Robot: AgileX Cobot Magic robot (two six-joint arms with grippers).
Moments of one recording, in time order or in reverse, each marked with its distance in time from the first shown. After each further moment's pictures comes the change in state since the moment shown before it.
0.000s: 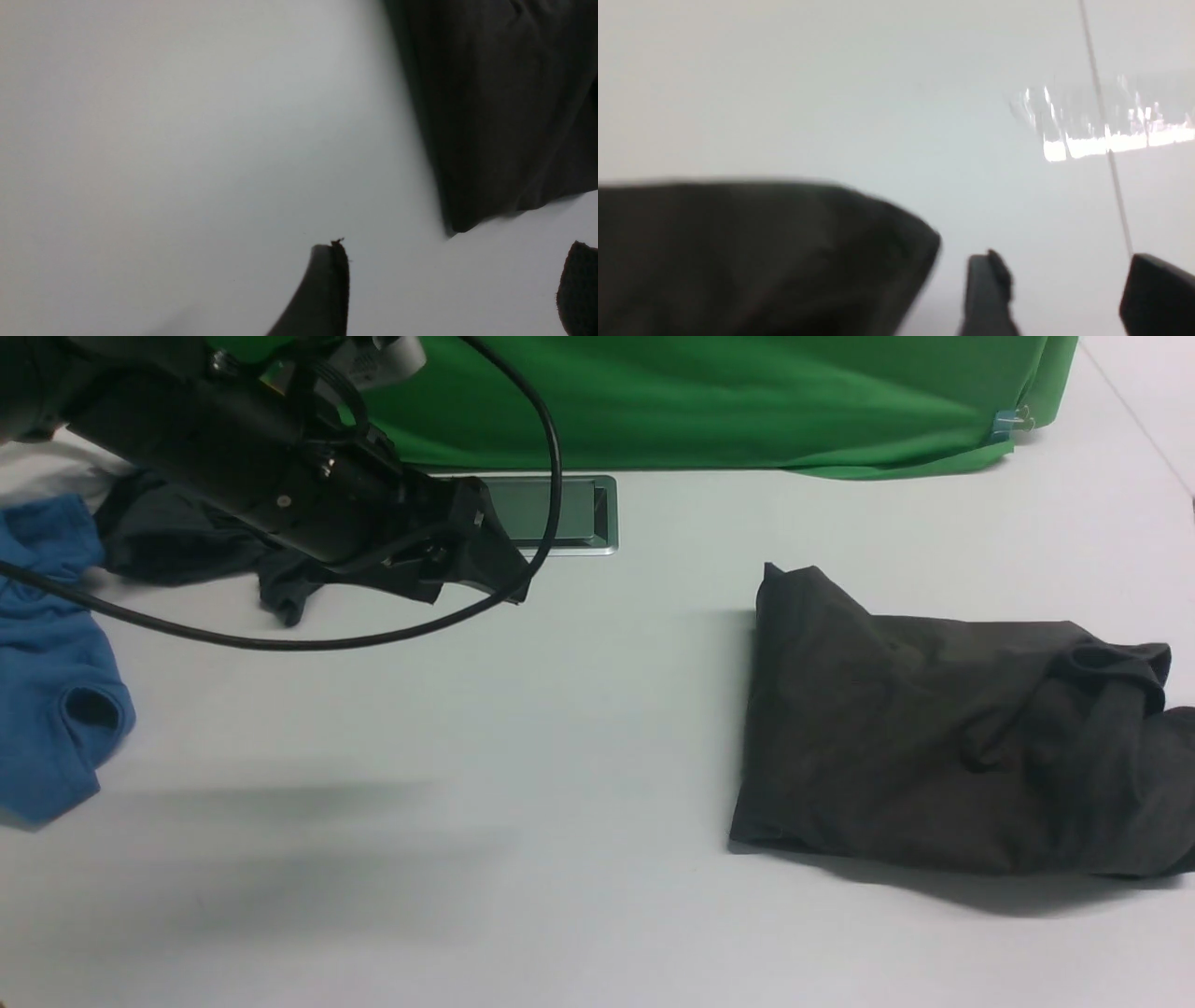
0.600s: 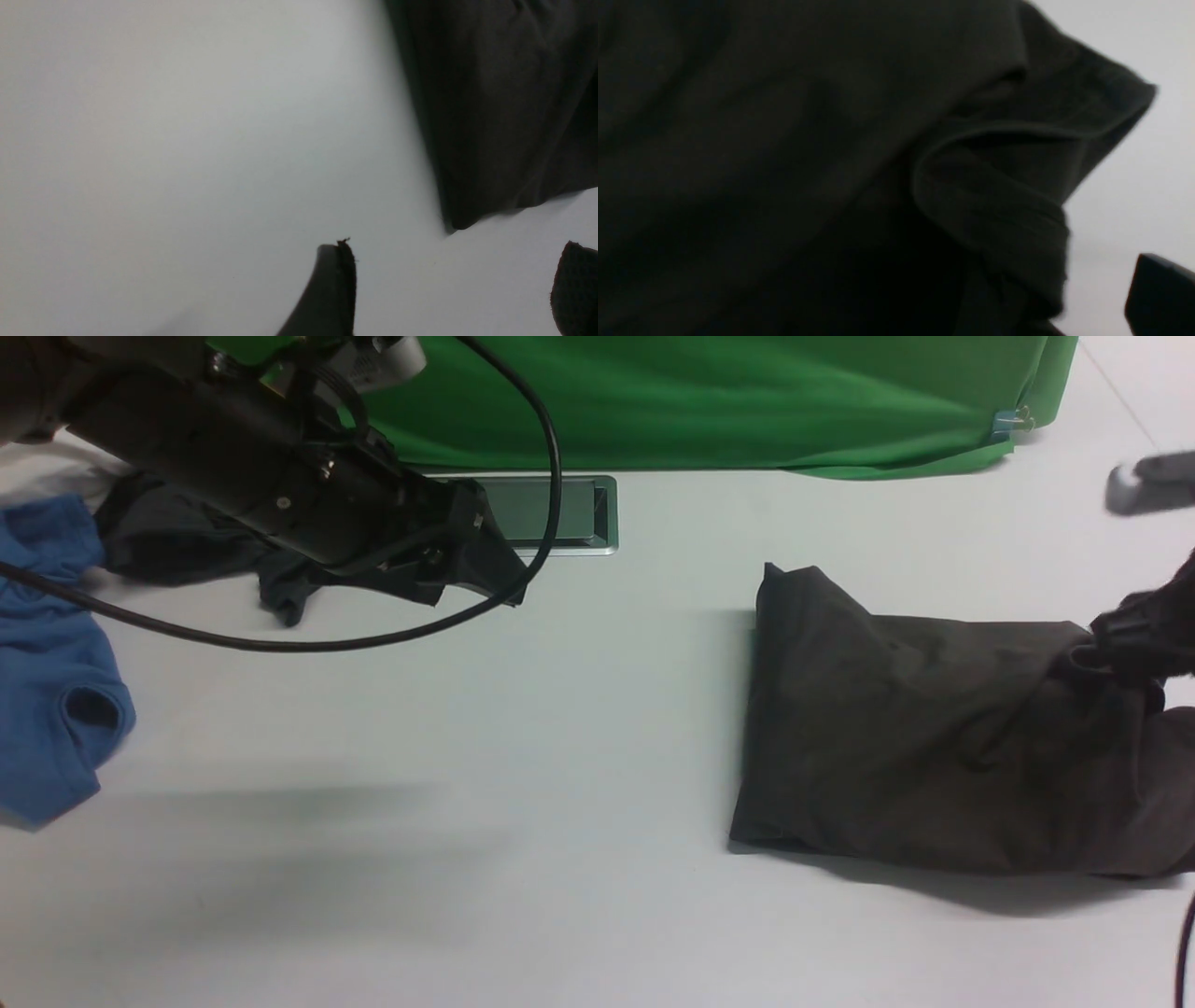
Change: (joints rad) right arm 0.115 0.020 0.214 0.058 -0.001 -0.114; left arm 0.000 0.000 0.001 0.000 0.005 0.002
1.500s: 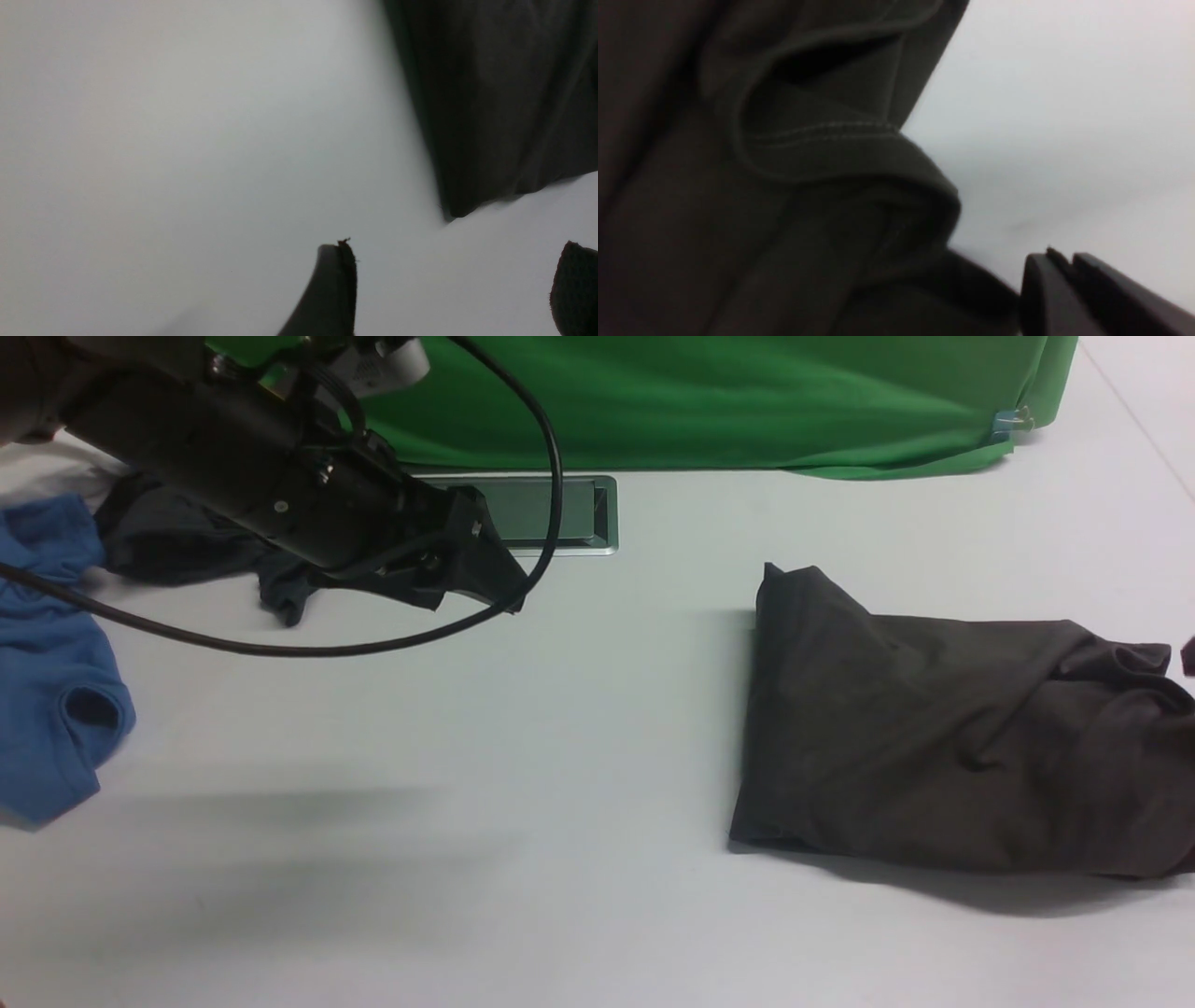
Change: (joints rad) right arm -0.195 -0.005 0.001 0.066 0.134 0.145; left arm 0.000 0.000 0.000 0.000 0.025 0.023
